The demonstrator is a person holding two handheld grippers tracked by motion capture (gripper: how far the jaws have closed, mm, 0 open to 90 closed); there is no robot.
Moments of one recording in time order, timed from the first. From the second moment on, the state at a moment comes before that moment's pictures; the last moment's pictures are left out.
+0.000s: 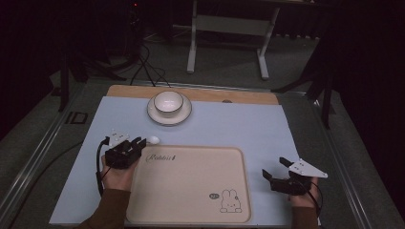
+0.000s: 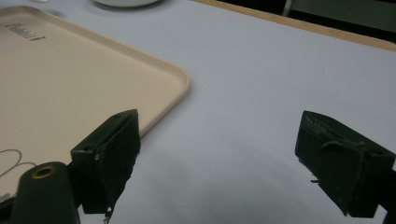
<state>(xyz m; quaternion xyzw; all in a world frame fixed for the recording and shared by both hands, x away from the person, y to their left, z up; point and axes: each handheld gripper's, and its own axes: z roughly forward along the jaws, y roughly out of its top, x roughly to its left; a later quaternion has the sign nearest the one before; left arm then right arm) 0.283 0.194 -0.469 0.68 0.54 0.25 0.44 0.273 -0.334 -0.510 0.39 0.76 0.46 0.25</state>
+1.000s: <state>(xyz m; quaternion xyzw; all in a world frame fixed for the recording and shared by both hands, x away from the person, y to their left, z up) 0.248 0.183 -0.493 0.69 0.55 0.24 0.40 0.273 -0.337 -0.509 0.39 0.76 0.46 0.26</state>
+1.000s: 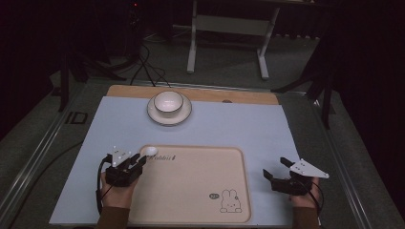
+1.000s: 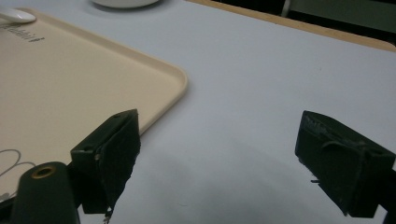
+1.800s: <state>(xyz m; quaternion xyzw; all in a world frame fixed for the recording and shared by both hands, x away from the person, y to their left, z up) 0.265 0.215 -0.487 0.68 0.53 0.28 0.43 0.272 -0.339 -0.509 0.39 0.76 0.46 0.26</state>
